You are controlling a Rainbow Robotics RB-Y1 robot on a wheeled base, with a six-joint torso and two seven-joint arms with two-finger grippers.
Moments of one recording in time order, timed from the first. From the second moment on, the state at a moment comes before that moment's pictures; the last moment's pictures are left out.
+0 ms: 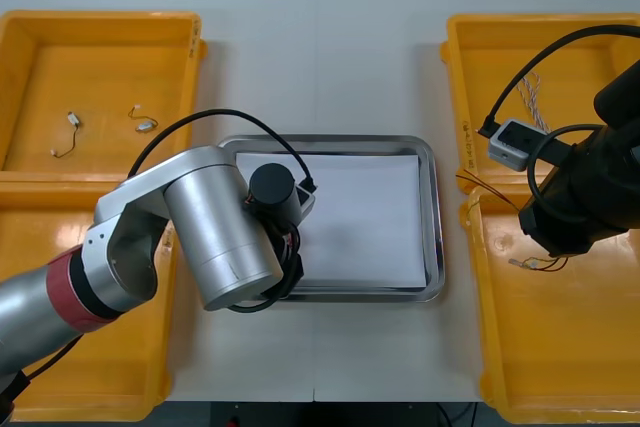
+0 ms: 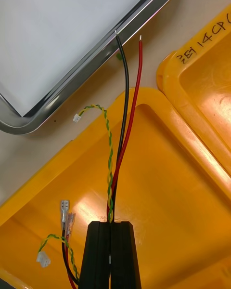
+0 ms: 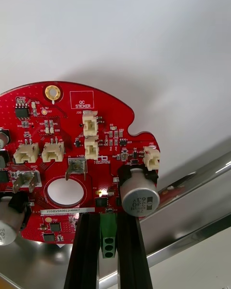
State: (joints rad) right arm -0.46 -0.91 0.21 -2.29 -0.98 1.88 1.54; left arm -0.61 0.54 -0.84 -2.01 0.51 1.71 -1.04
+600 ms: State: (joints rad) right arm -0.46 -0.89 0.21 -2.29 -0.98 1.89 1.54; left arm -0.61 0.54 -0.84 -1.99 0.51 1.71 -1.03
